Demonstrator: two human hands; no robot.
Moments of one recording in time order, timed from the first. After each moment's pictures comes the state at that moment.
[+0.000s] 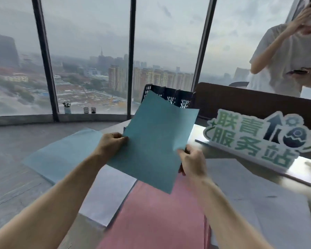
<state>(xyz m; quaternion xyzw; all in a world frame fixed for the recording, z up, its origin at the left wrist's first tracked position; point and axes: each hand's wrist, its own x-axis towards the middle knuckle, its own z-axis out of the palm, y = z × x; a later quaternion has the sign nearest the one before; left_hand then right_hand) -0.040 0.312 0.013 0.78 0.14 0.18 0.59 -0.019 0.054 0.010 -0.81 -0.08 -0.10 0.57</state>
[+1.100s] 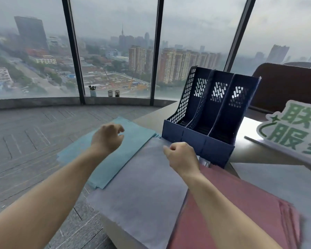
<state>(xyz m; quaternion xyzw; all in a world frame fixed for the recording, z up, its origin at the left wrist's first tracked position) -0.018 0.486 -0.031 0.95 0.19 0.21 0.16 0.016 0.241 -0.029 -0.92 -0.15 -0.03 0.36</state>
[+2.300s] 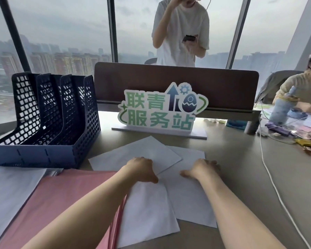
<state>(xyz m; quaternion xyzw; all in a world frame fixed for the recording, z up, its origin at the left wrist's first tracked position) 0.045 -0.043 -0.039 0.97 -0.21 -0.10 0.02 -0.003 -0.245 -0.042 -0.93 0.34 0.09 0.12</state>
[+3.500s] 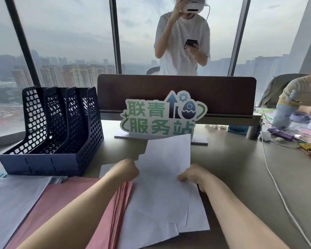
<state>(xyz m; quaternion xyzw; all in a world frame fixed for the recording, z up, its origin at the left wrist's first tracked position) 0.052 -0.006 -0.021 0.98 -0.05 -0.11 0.16 0.001 -0.249 -0.043 -0.83 0.21 0.10 0.50</state>
